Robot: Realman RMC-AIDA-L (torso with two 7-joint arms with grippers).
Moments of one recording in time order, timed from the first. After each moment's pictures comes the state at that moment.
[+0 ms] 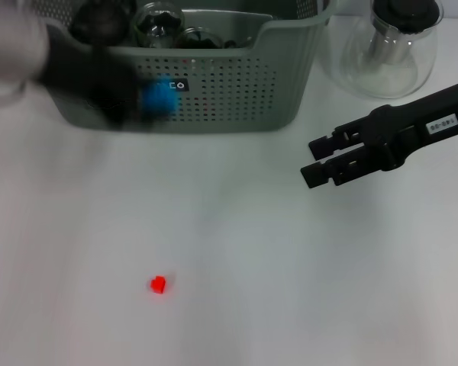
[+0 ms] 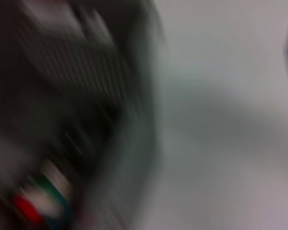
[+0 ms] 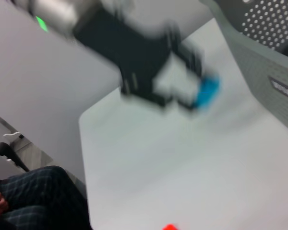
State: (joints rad) left arm -0.52 -2.17 1.08 1.72 2.48 1.74 -2.13; right arm 0.71 1.99 -1.02 -0.91 -2.04 -1.79 2.10
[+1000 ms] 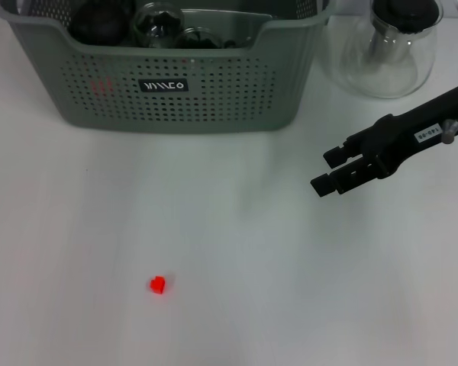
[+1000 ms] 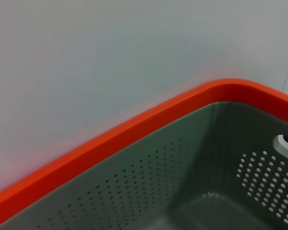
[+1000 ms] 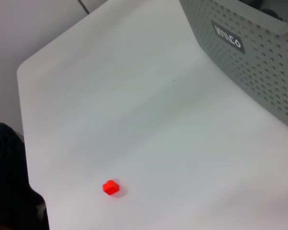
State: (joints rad) left arm -1.07 -2.05 0.93 0.89 2.74 1.09 -2.46; right arm 0.77 2.00 -1.03 -0.84 -2.24 -1.69 2.07
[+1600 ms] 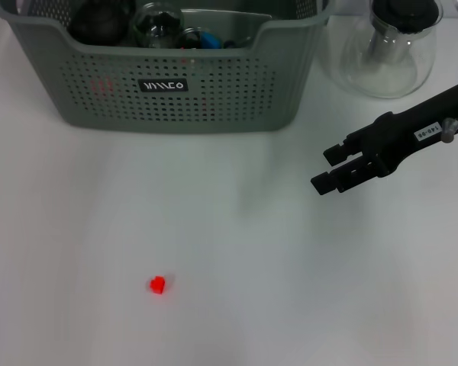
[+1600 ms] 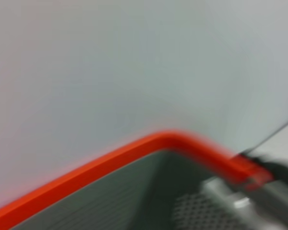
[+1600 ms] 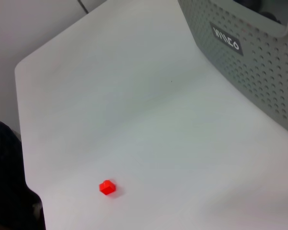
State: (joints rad) left arm -0.87 -2.07 0.91 1.27 2.46 1.33 -2.40; right arm 0.78 2.00 -1.03 -0.84 -2.24 -1.68 2.06
